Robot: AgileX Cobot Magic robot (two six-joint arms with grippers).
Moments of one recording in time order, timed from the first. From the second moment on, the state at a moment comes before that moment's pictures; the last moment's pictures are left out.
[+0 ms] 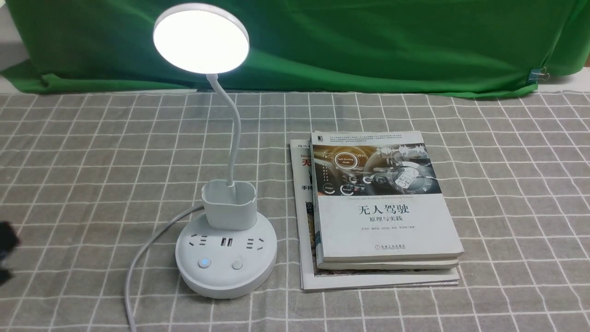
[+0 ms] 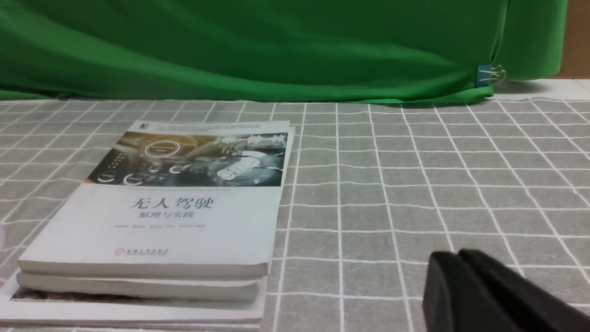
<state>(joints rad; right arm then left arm) 0.12 -0.01 0.01 0.03 0.21 -0.02 0.04 0.55 -0.61 -0.30 0.76 0.05</state>
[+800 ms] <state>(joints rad) 0.12 -0.01 0.01 0.03 0.21 -0.02 -0.46 1.58 -1.07 -0.18 0.86 0.04</state>
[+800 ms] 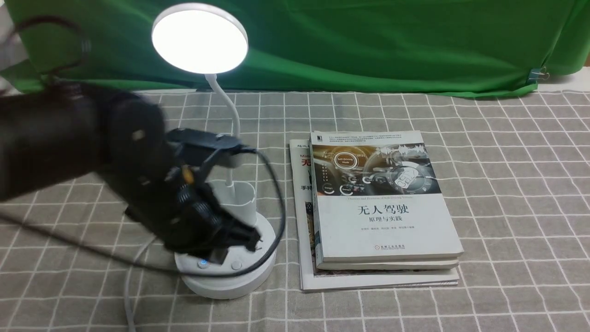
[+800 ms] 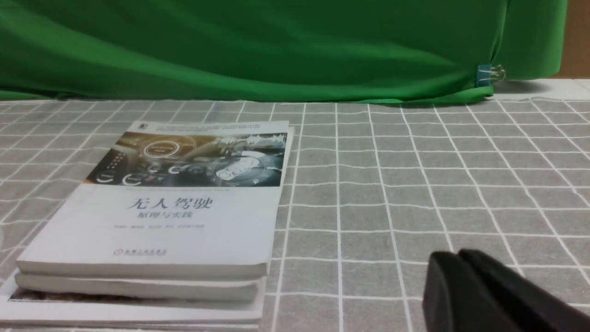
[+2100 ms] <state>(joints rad) 0.12 -0.01 0.01 0.03 0.21 -0.02 -0.49 1.84 -1.21 -0.17 0.92 0.05</state>
